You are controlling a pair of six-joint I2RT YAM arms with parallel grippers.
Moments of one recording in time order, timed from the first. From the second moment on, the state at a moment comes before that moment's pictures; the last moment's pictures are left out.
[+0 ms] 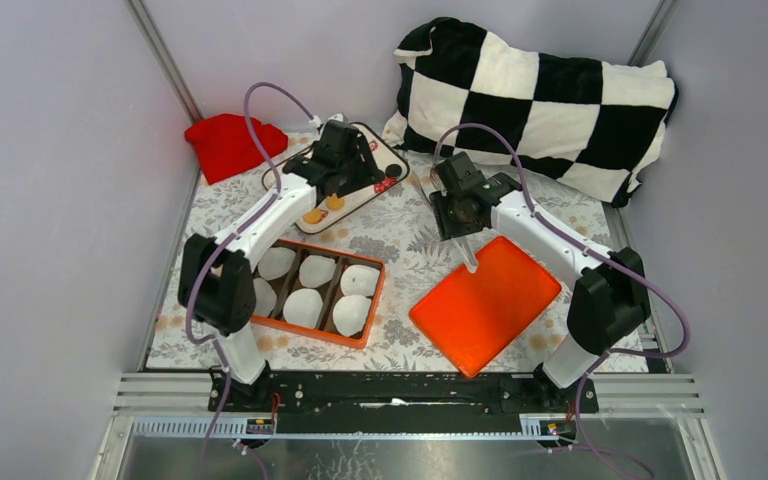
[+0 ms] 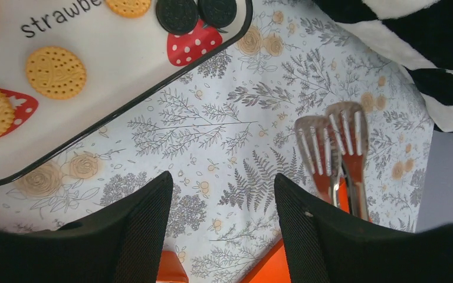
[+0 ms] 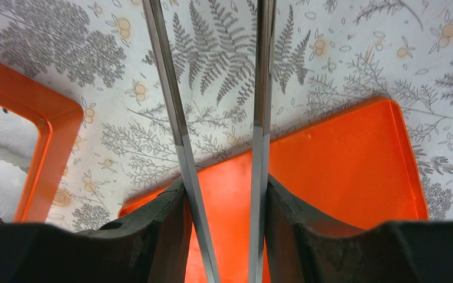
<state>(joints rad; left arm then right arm) -0.44 1.74 1.50 -0.49 -0.07 -0.73 0.57 1.65 1.39 -0.82 0.12 0.25</state>
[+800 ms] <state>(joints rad) -0.40 2.10 1.74 -0.55 -0.17 -0.70 0.57 1.54 1.34 -0.85 0.11 0.28</state>
